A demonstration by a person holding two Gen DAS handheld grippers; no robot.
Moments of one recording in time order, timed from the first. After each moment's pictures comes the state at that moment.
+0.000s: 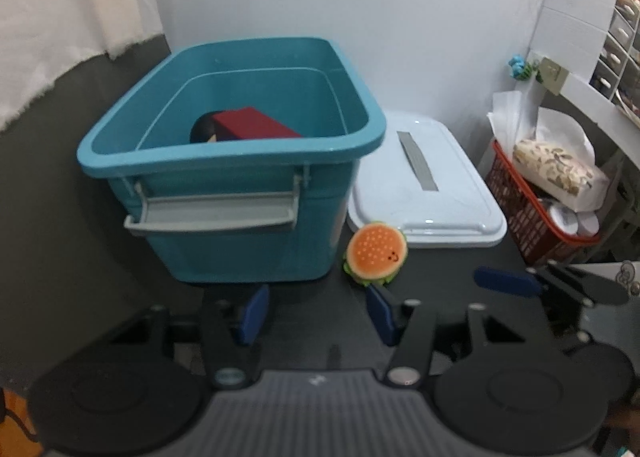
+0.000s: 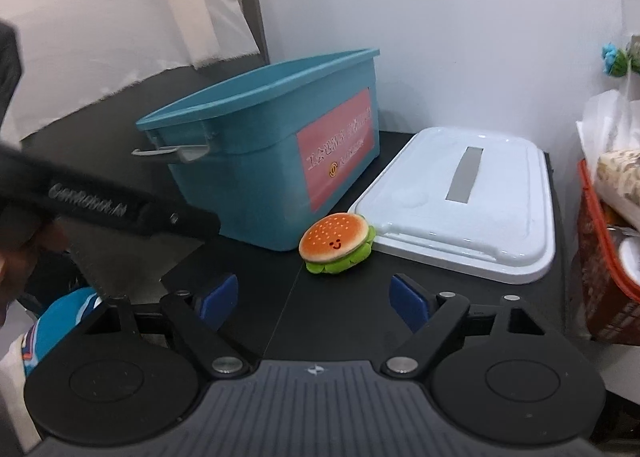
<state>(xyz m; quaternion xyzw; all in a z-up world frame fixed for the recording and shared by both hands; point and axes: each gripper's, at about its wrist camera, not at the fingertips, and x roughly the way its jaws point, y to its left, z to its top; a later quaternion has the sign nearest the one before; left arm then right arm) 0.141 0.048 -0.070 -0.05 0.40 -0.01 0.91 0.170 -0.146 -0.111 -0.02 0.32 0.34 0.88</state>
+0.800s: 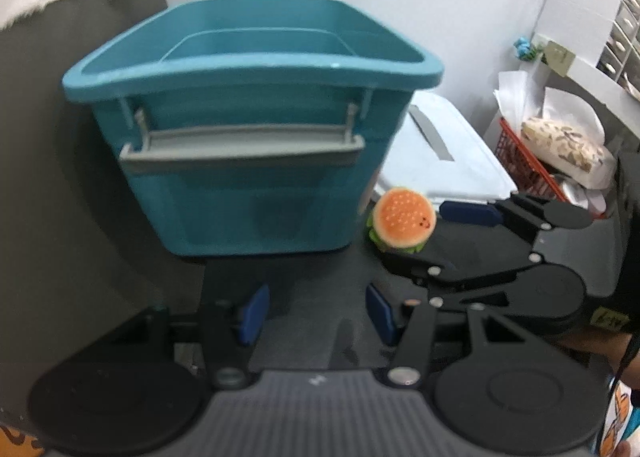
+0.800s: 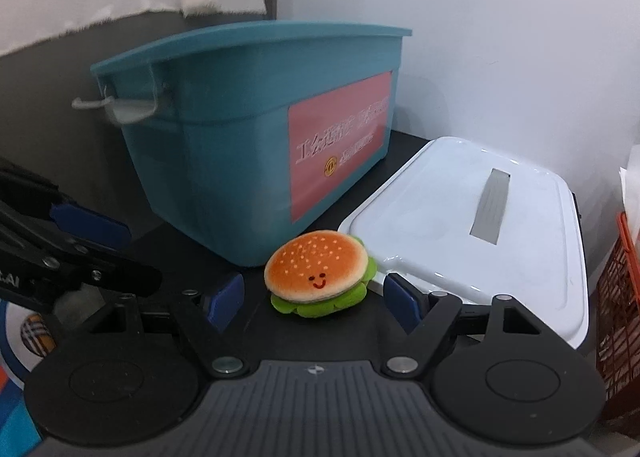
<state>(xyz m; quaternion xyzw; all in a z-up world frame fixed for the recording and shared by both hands) 0.148 0.079 -0.111 -0.06 0.42 -0.04 0.90 0.218 -0.095 -0.145 -0.13 0.31 0.34 0.88</state>
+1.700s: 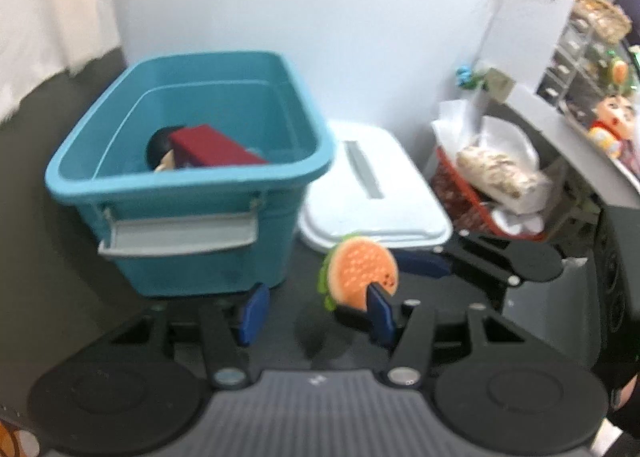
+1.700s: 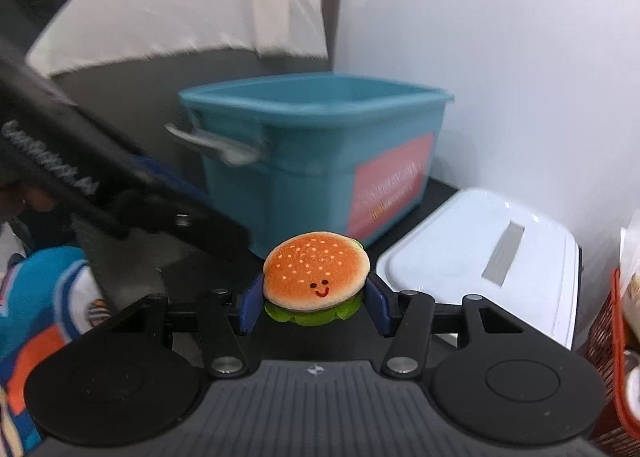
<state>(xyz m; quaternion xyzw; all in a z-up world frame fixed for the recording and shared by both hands) 0.136 0.058 -0.041 -0.06 0.39 -0.10 0.91 0.173 -0.113 -0.100 -0.14 0.25 0.41 0.87</state>
